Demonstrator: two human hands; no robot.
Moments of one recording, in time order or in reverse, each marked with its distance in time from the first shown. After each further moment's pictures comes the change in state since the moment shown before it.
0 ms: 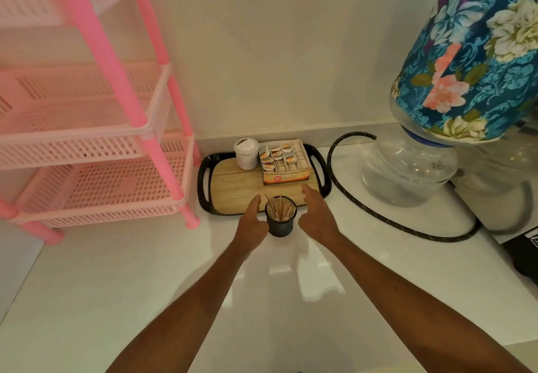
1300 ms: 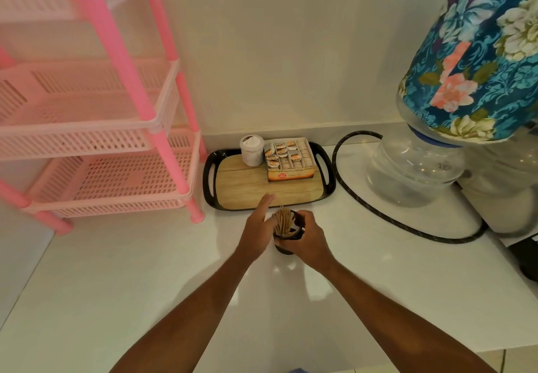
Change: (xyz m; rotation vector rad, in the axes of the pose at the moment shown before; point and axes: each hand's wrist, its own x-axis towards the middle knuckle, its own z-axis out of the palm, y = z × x) left_hand -0.019 -0.006 0.010 -0.066 -0.027 0.132; right_hand -0.041 0.030 0.053 0.309 0.016 -0.044
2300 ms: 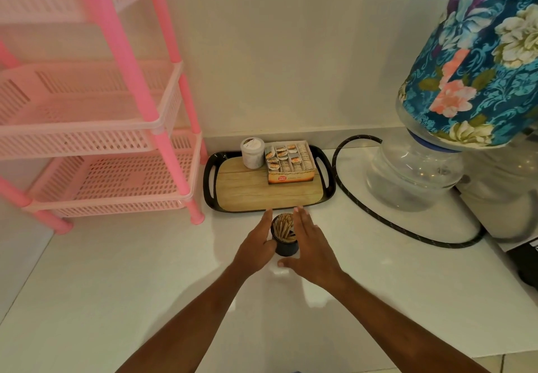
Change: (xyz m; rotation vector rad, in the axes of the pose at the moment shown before) left_hand -0.017 -0.026 0.001 0.303 -0.132 0.000; right_hand -0.012 0.010 -0.003 -0.711 -0.112 -0.277
